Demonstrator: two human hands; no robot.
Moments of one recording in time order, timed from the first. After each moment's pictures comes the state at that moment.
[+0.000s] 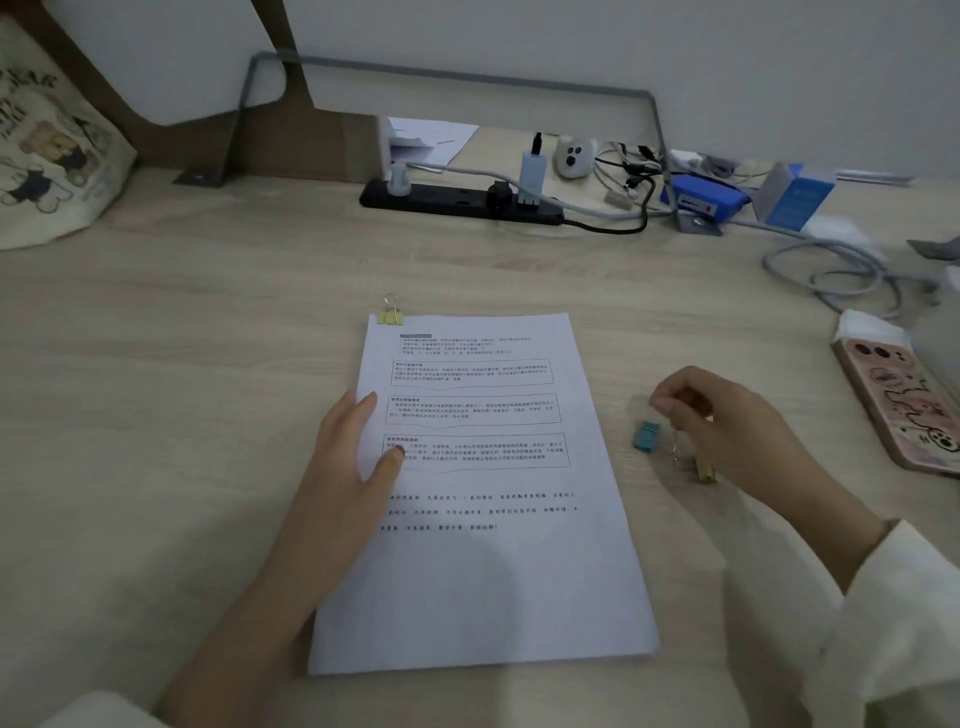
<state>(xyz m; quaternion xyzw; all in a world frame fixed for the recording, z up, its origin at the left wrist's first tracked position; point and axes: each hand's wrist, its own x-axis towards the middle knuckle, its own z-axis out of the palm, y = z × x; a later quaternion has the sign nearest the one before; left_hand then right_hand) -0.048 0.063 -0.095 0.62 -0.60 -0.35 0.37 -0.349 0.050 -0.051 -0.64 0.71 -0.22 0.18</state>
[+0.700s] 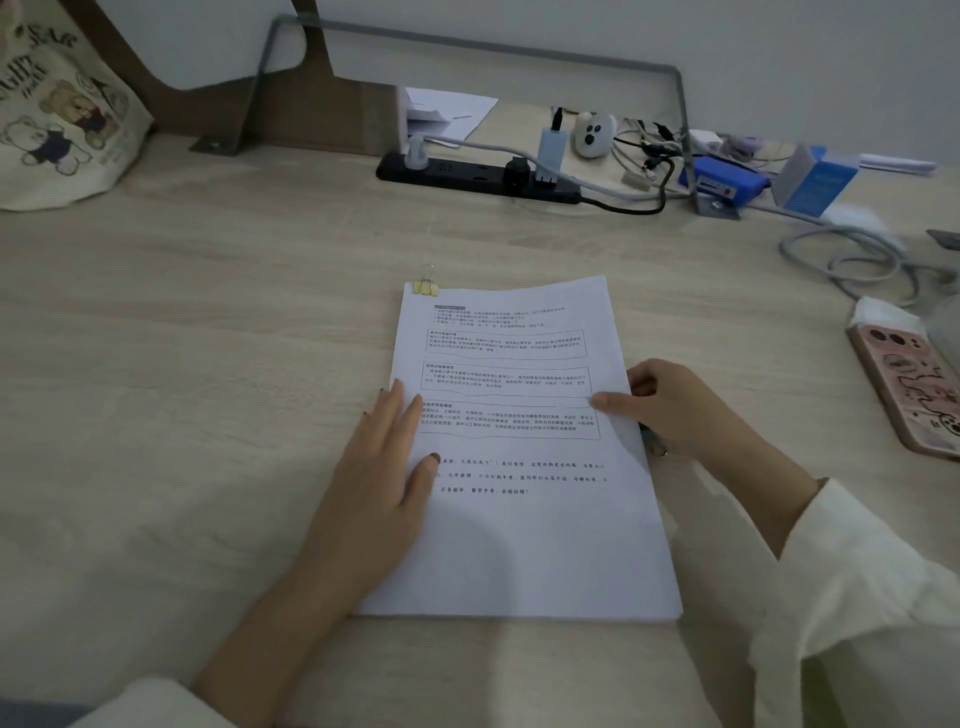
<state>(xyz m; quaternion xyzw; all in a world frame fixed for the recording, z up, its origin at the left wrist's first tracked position) -0.050 0.086 -0.112 0.58 -0.73 -0.23 0.28 -0.307 0.036 -0.063 -0.52 0.73 -0.23 0.39</state>
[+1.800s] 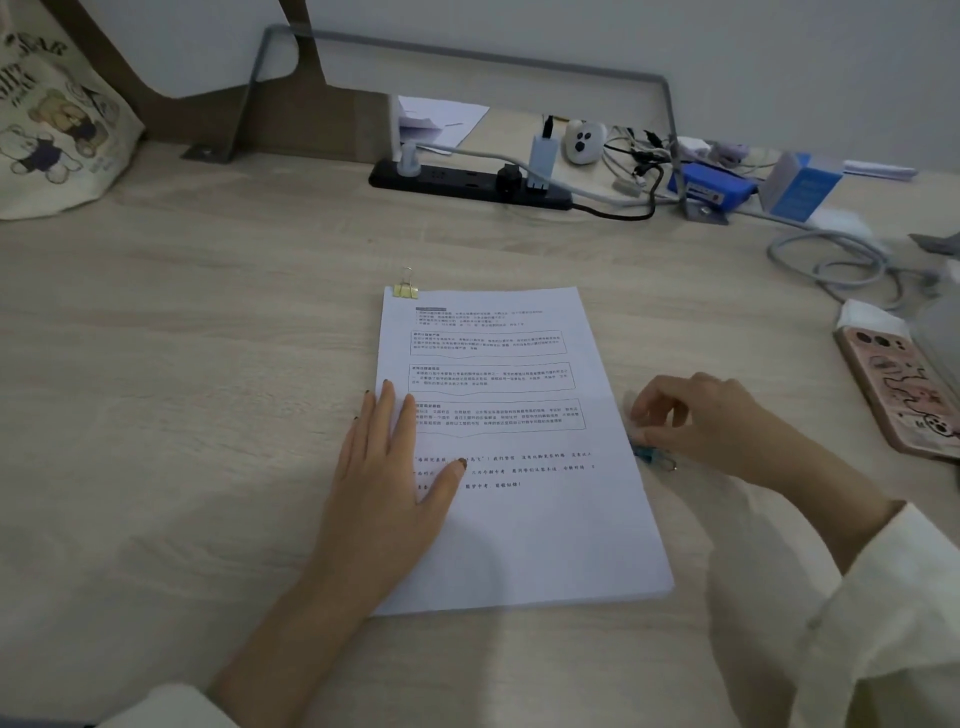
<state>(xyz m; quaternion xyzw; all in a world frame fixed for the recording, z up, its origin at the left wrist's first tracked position) -0.062 0.083 -0.113 0.63 -0.72 -0.17 0.23 -0.340 0.053 -0.048 -0.72 0.67 -0.04 0.18</state>
